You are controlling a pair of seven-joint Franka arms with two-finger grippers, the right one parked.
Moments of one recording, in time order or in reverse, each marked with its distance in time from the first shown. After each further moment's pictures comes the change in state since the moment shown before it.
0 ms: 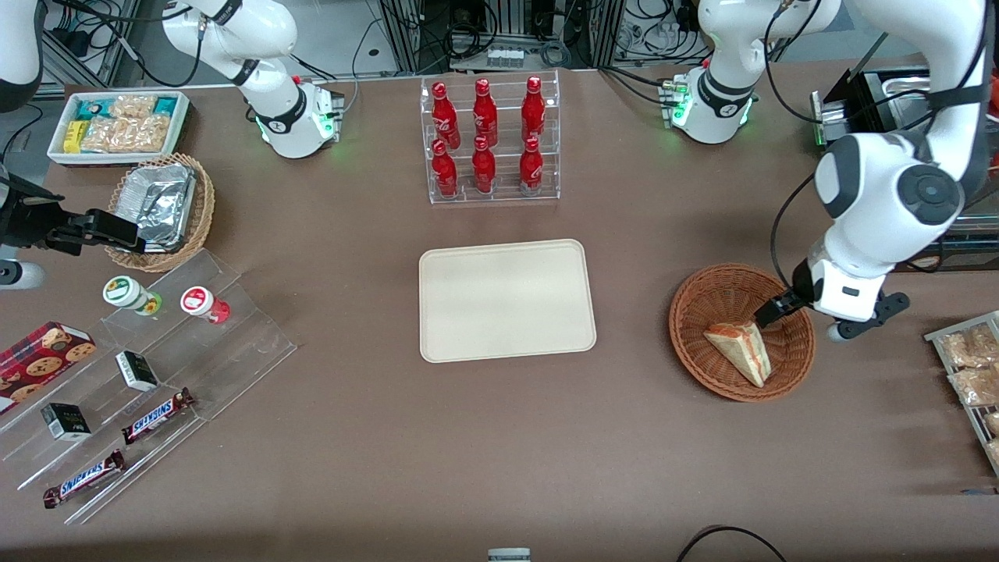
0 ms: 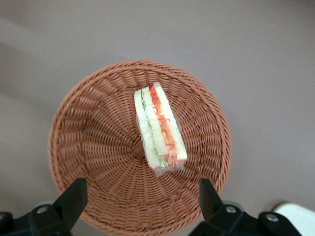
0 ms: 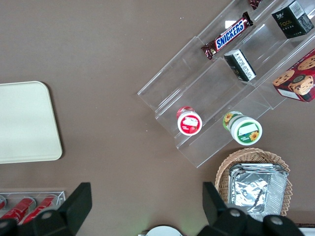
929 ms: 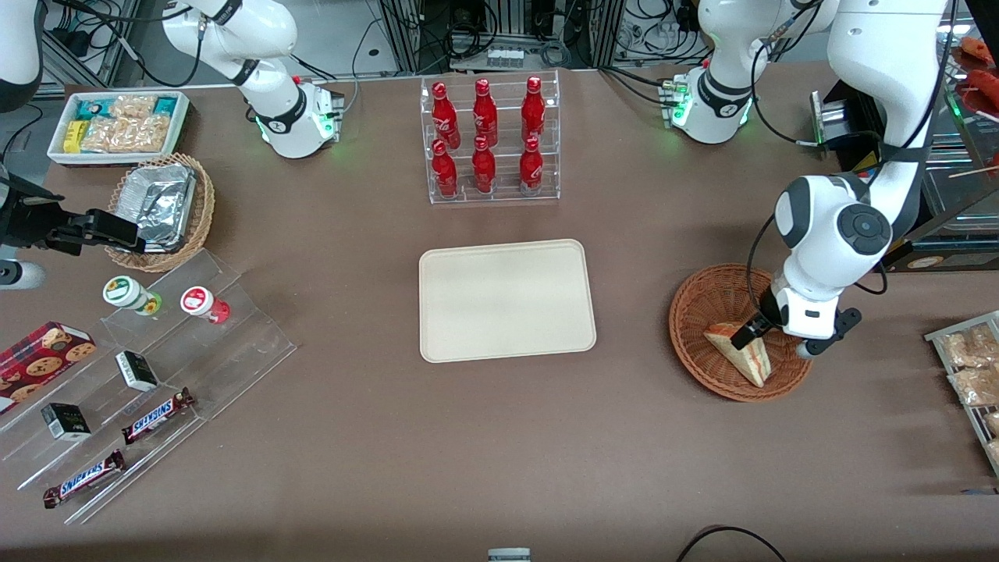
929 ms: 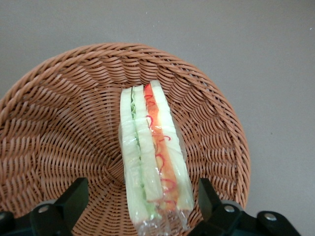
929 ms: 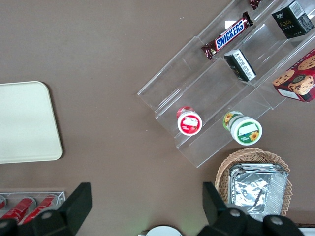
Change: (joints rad) arm -0.004 0.164 -0.006 -0.050 -0.001 0.257 -0.106
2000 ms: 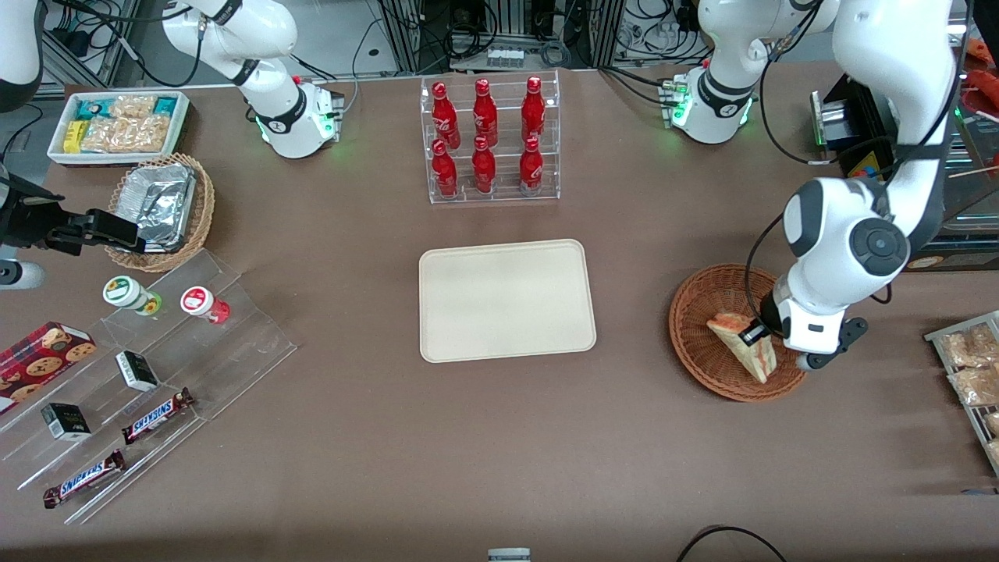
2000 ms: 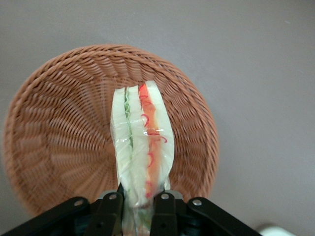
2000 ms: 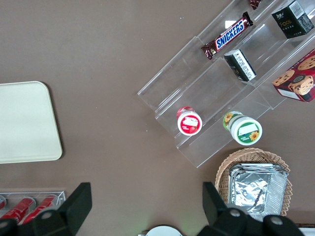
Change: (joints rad) arm -0.020 -0.040 -0.041 0.223 0.011 -0.387 -0.031
